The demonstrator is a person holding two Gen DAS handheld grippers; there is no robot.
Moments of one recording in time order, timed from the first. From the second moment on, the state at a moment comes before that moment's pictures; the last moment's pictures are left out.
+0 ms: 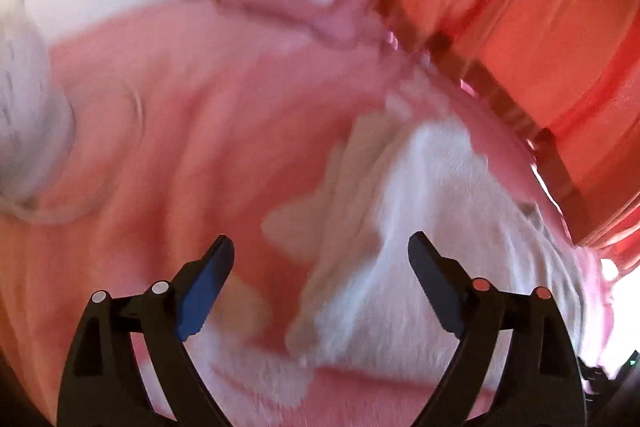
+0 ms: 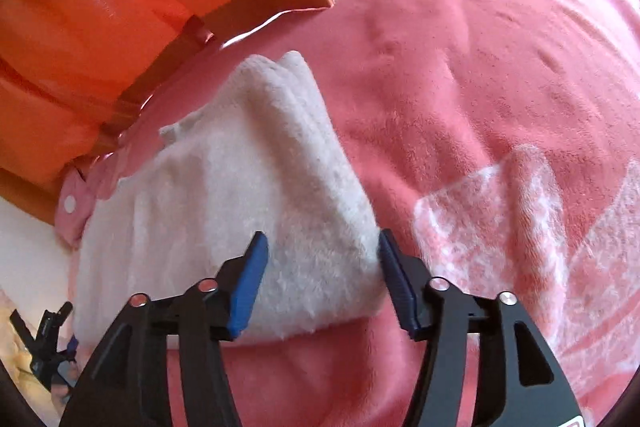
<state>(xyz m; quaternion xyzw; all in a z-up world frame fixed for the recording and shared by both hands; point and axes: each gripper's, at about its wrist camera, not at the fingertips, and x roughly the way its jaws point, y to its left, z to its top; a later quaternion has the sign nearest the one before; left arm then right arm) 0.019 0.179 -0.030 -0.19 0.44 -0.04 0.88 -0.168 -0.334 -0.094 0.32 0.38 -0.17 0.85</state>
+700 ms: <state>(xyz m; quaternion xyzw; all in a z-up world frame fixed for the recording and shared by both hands) -0.055 0.154 -0.053 -0.11 0.54 -0.12 0.83 -0.210 -0.345 -0.088 0.25 0.51 -0.13 0.81</state>
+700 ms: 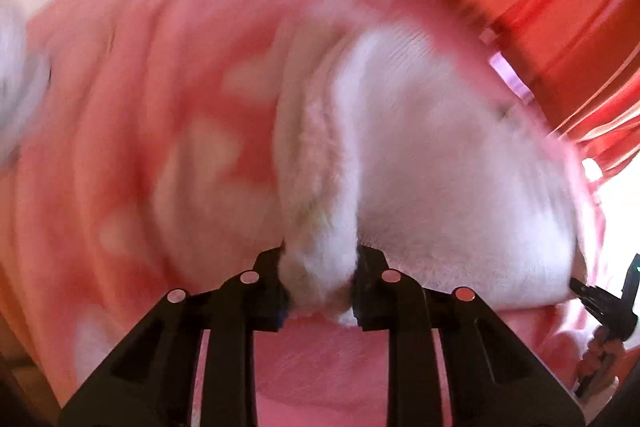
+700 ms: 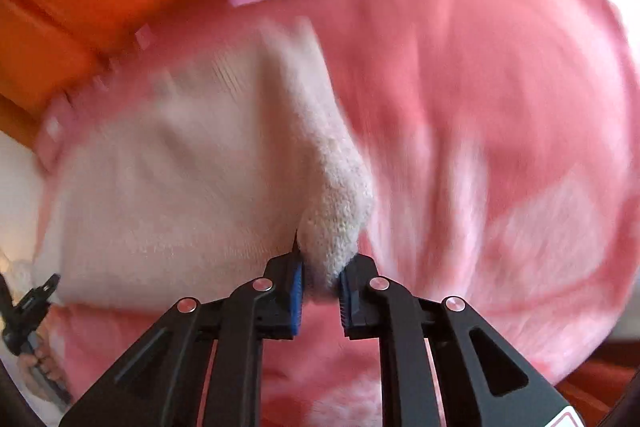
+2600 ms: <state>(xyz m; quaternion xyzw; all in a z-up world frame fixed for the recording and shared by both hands) -0.075 0.017 -0.019 -0.02 0.44 -0.20 0.87 -0.149 -0.153 -0.064 0.14 0.43 0.03 0.89</state>
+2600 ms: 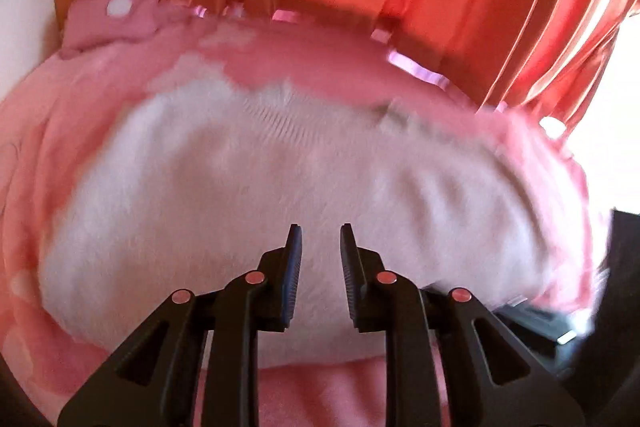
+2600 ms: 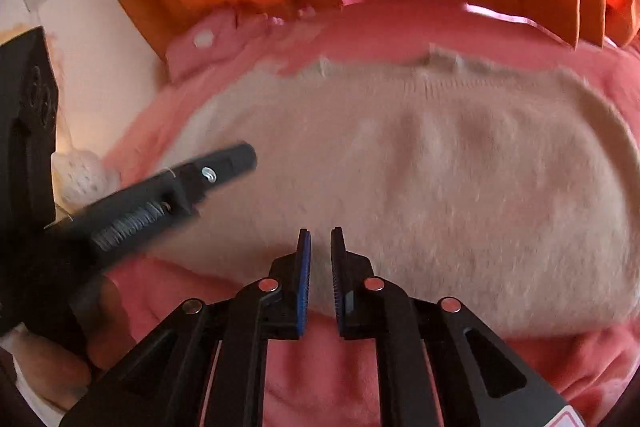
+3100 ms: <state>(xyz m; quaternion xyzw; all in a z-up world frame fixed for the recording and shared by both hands) -0.083 0.105 -0.037 -0.02 0.45 -0.10 0.89 -0.200 -0.284 -0.099 0.21 0.48 -0.16 0.84</state>
